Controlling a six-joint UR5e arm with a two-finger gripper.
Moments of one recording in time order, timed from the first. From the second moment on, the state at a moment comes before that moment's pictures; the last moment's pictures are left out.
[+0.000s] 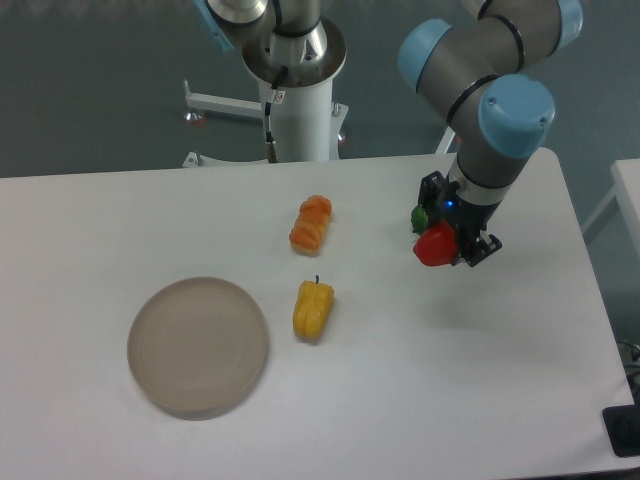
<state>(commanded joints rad) 2.42 -2.00 -1.29 -1.46 1.52 1.57</state>
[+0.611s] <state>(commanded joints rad) 2.31 -2.14 -1.23 -1.29 1.52 1.48</state>
